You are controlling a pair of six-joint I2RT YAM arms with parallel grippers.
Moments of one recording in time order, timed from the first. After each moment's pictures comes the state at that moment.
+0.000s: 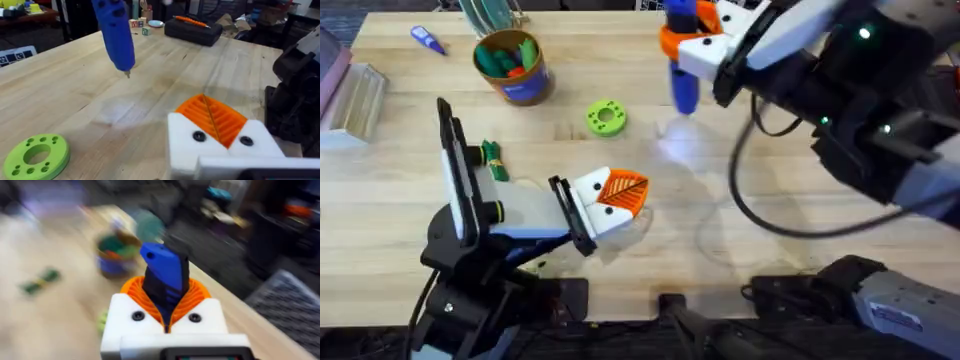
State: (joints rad) left arm -0.32 0.01 0.01 -0.07 0.79 -0.04; right arm 0.45 1.16 0.66 0.44 -0.35 -0.22
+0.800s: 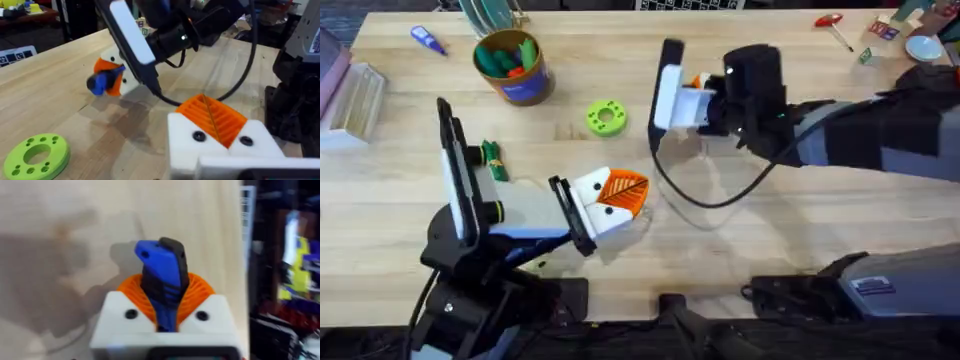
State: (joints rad) left arm -0.32 0.01 0.01 -0.07 0.79 -0.04; right arm 0.46 1.61 0.70 0.25 0.12 -1.10
